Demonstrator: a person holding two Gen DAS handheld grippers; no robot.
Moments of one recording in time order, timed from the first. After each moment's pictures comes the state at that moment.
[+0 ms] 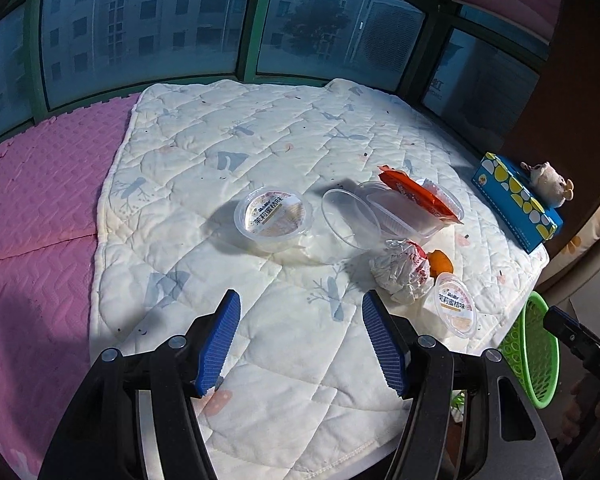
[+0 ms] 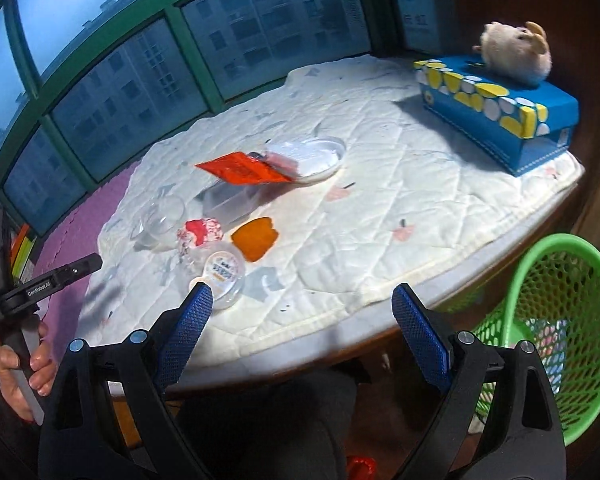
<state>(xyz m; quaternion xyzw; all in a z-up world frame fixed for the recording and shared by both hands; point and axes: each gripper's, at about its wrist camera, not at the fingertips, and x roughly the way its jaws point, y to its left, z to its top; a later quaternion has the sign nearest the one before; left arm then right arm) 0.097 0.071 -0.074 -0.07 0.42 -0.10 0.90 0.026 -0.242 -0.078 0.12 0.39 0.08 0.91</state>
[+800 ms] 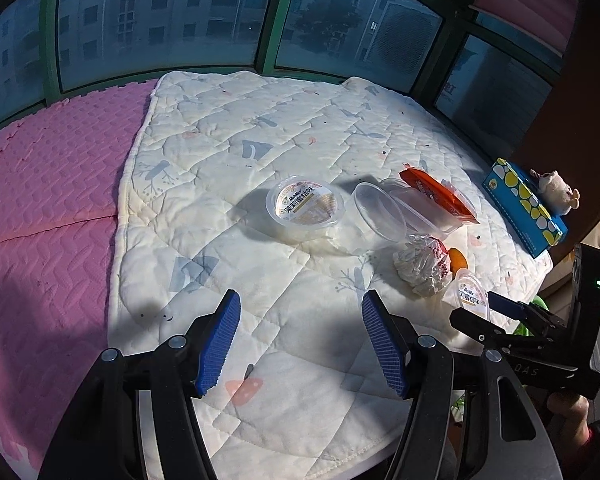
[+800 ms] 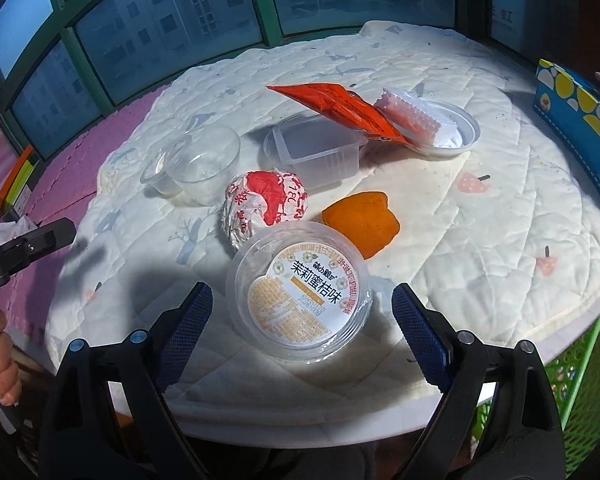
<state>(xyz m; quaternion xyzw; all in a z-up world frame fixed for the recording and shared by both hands) 0.094 0.094 -0.082 -0.08 0.43 -0.09 0.89 0.093 -0.149 -0.127 0.03 0.45 0.14 0.88</state>
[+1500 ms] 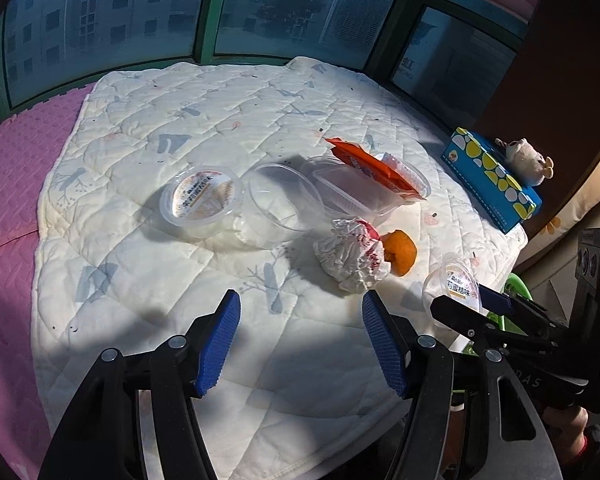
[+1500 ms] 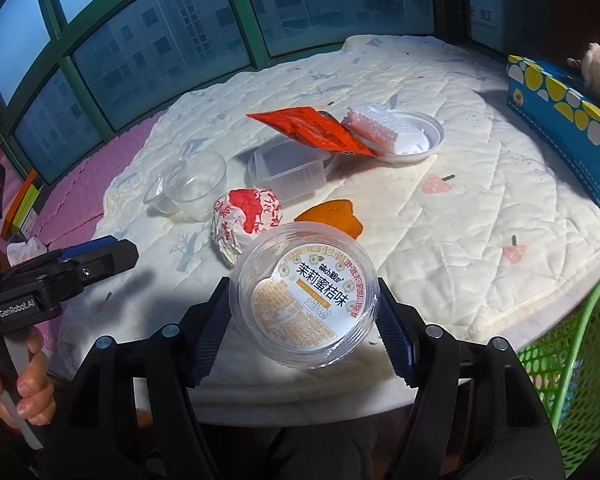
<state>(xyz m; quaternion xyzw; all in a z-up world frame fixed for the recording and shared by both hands) 0.107 0.022 -0.089 -0.07 0.45 -0.16 0.88 0.071 -0.182 -0.108 0.06 0.42 0.13 0.89</state>
